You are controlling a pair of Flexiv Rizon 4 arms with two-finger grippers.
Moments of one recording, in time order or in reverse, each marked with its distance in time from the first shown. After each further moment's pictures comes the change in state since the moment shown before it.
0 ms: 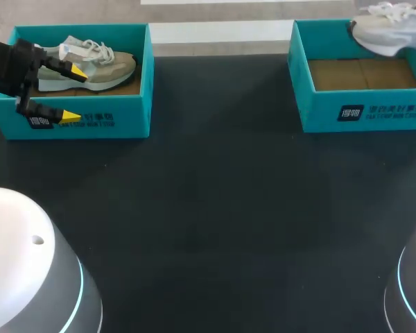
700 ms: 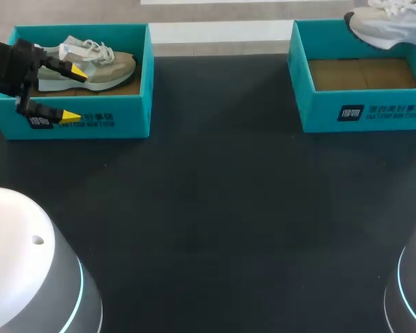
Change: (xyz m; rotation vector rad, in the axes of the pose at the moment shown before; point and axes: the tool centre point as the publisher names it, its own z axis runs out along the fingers) left arm 0.000 0.000 0.000 0.000 0.000 0.000; right arm 0.006 0.010 0.003 0.006 -0.003 0.057
